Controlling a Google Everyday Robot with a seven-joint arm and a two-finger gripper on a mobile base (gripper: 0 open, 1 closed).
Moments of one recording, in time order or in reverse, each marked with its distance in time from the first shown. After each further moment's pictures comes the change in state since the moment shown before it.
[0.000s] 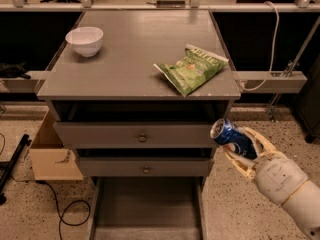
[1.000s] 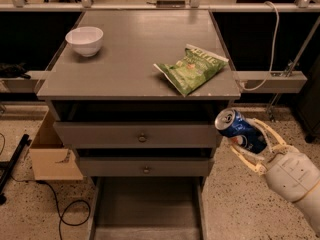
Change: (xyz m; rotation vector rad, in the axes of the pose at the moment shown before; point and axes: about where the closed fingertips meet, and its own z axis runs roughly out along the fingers) arm -0.036 -0.033 -0.009 0.031 -0.171 0.160
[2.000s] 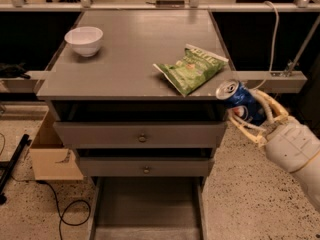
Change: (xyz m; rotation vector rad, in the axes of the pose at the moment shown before) arm -0.016 -0.045 0.037 0.045 -0.069 0.082
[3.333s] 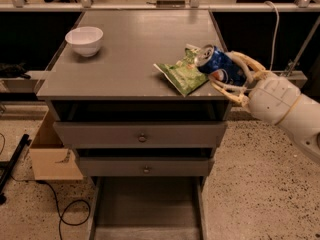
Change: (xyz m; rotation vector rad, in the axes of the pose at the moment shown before) arm -0.017 -0.027 0.085 -0.144 -0.060 -0.037
